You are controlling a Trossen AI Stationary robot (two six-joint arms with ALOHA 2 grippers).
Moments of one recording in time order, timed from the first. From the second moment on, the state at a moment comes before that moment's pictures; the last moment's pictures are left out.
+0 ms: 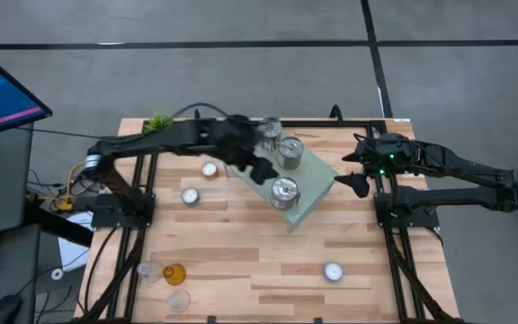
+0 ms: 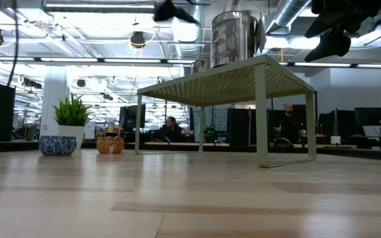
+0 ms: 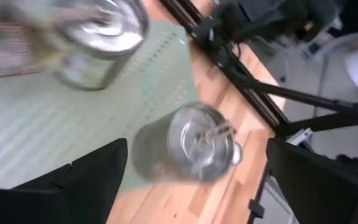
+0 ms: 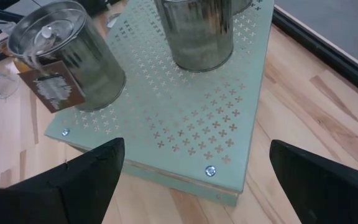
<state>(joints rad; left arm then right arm) 0.07 1.61 1.74 -0.80 0.08 -0.68 -0.23 0.68 0.82 -0.81 0.03 0.29</state>
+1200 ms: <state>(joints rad) -0.09 1.66 1.48 -0.46 -0.20 -0.78 -0.23 0.68 0.82 -0.81 0.03 0.29</state>
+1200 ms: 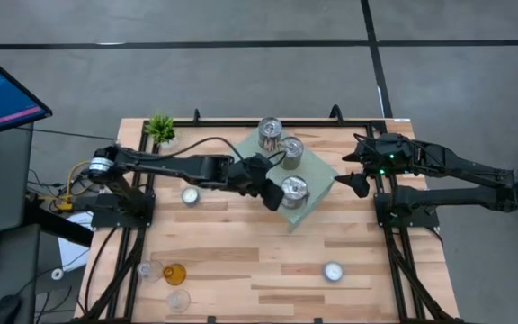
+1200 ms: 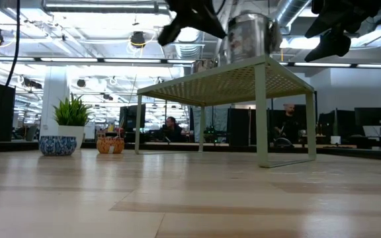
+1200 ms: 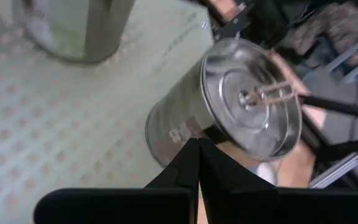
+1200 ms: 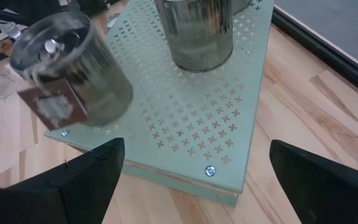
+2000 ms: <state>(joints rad) 0.09 1.53 1.48 -0.35 -0.11 -0.65 -0.05 0.67 0.87 -0.76 0.03 0.35</state>
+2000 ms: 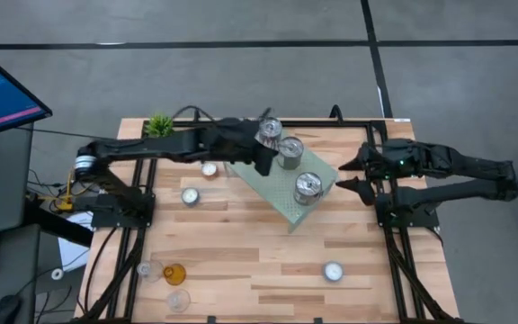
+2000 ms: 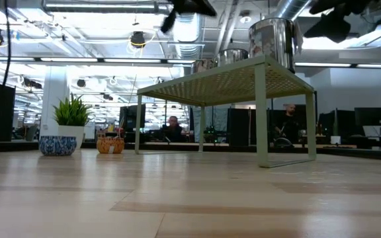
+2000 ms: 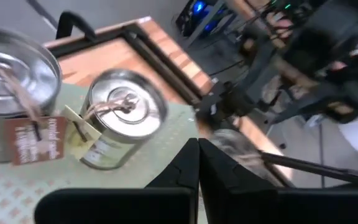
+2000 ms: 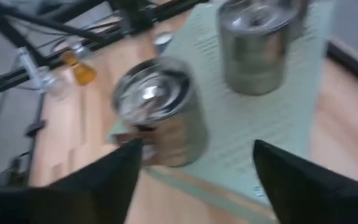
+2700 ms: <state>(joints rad) -0.06 1.02 1.48 -0.40 -0.22 -0.56 0.44 1.19 0.92 -0.25 0.47 0.67</state>
